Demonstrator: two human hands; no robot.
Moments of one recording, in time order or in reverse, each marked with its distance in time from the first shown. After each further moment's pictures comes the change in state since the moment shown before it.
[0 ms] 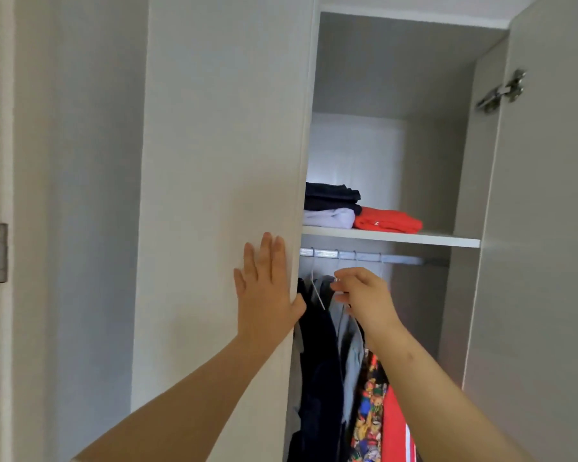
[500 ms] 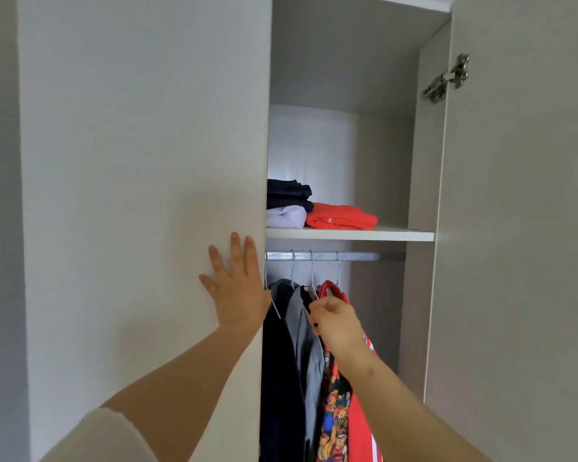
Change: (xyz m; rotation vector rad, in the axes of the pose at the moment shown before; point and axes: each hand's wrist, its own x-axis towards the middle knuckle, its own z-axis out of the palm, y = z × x) left_hand 0.073 0.024 0.106 0.194 -0.144 -0.108; right_hand 0.055 0.064 -0.035 -0.234 0.080 0.139
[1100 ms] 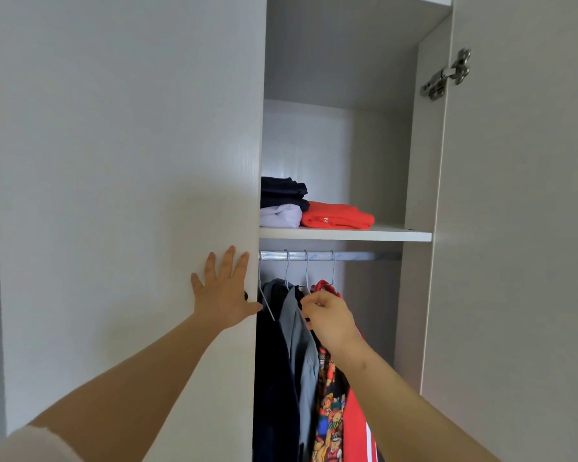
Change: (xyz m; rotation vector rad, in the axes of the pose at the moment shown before) left_hand 0.030 -0.030 0.012 -0.018 -0.298 0.144; right_hand 0.026 0.001 0.003 -0.084 -0.036 -0.041
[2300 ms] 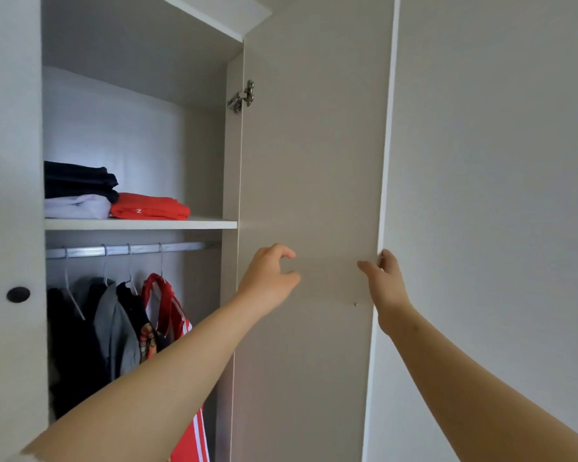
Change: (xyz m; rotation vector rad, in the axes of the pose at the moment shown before) left_hand -0.141 0.316 -0.069 -1.092 -0.109 0.503; right_hand -0.176 -0.003 -0.319 0.085 0.719 0.009
